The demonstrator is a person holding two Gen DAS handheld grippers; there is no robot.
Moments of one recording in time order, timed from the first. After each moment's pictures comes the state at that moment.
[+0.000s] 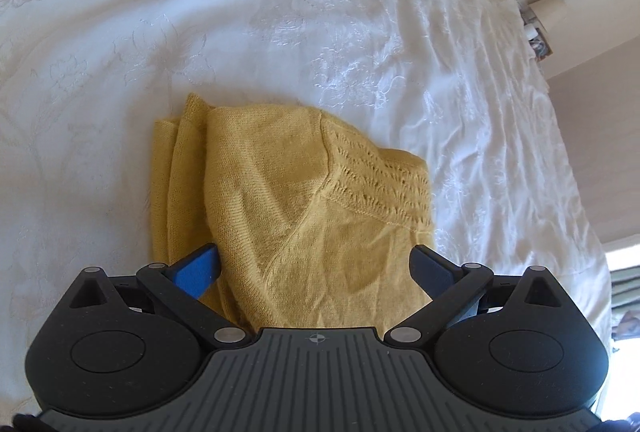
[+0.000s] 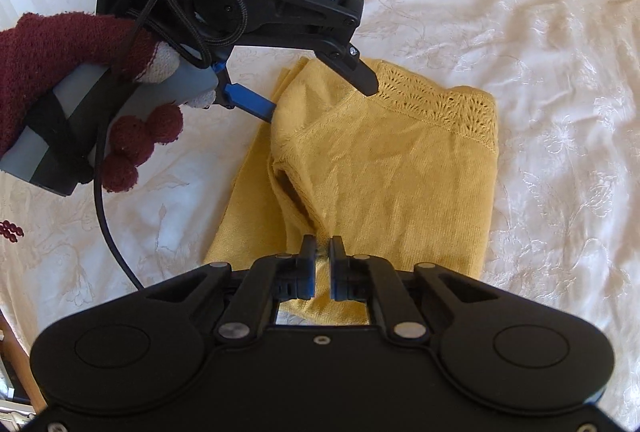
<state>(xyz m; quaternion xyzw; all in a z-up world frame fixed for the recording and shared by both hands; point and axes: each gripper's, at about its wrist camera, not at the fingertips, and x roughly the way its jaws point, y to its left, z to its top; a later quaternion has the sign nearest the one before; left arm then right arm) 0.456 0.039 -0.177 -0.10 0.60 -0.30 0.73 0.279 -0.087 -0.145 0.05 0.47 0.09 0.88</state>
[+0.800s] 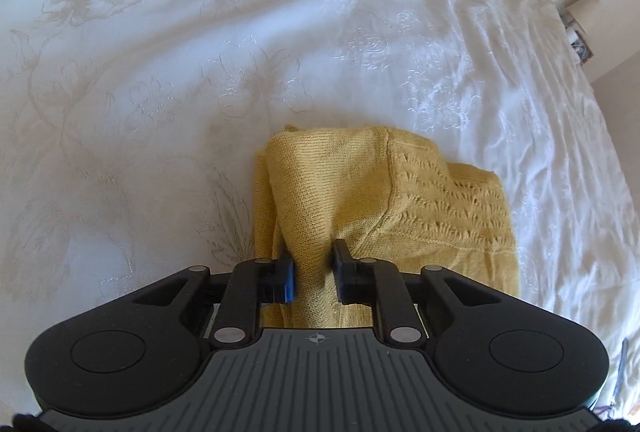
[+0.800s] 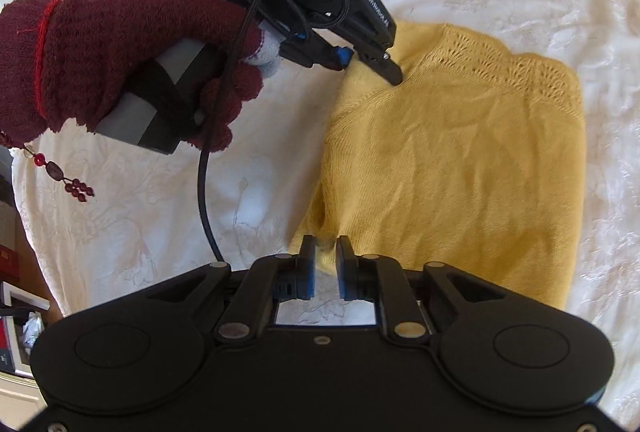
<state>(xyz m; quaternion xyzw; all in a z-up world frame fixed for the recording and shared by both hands) 0.475 0.073 -0.194 -0.05 0.58 -0.25 0.77 0.284 -0.058 -0.165 0.08 0.49 0.19 0.85</state>
